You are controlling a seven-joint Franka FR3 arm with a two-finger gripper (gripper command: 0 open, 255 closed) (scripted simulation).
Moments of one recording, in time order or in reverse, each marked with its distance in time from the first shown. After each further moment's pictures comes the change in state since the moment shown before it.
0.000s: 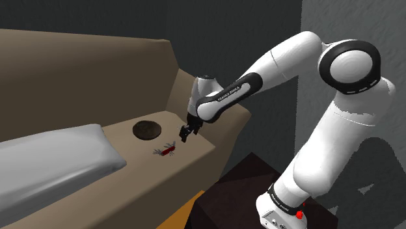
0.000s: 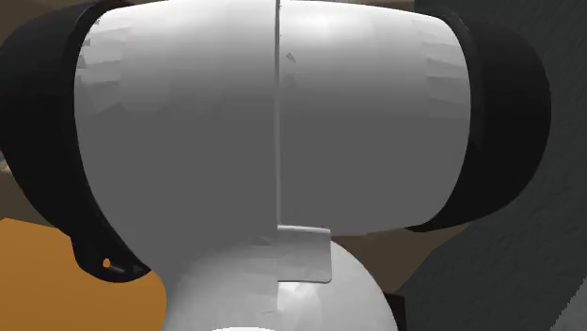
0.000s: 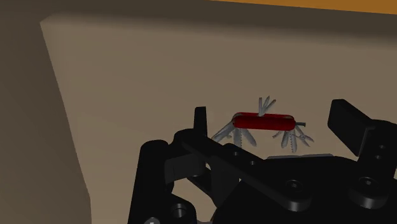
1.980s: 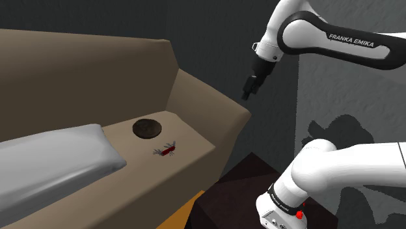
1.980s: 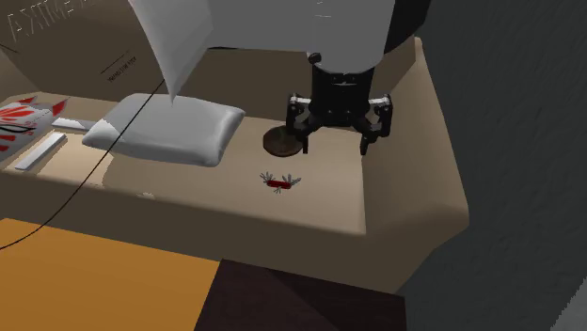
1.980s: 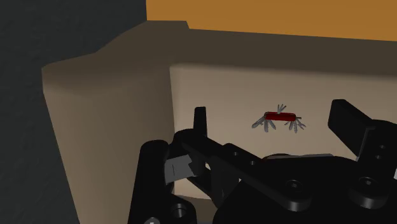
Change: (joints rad) arm -0.077 -0.874 -0.154 0.033 -0.017 -0.882 -0.225
